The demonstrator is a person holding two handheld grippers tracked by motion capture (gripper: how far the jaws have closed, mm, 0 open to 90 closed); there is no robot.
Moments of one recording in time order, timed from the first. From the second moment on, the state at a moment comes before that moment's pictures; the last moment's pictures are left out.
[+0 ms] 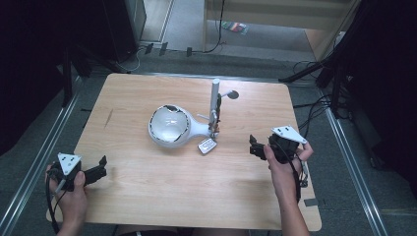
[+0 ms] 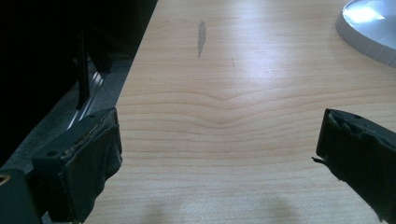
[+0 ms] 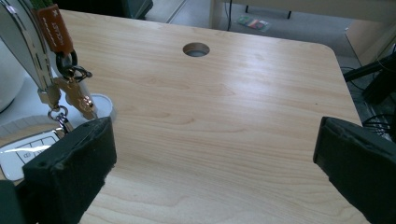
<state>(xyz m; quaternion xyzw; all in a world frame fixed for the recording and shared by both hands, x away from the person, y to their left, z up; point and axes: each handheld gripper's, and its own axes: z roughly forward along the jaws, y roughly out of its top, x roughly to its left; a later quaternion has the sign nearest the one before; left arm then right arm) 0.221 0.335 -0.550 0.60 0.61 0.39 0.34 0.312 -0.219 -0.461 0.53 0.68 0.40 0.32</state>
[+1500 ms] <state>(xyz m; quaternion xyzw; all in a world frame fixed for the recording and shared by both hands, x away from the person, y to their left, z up) 0.223 0.337 -0.550 0.60 0.62 0.37 0.35 0.264 -0.298 -0.528 0.57 0.67 0.37 0.31</state>
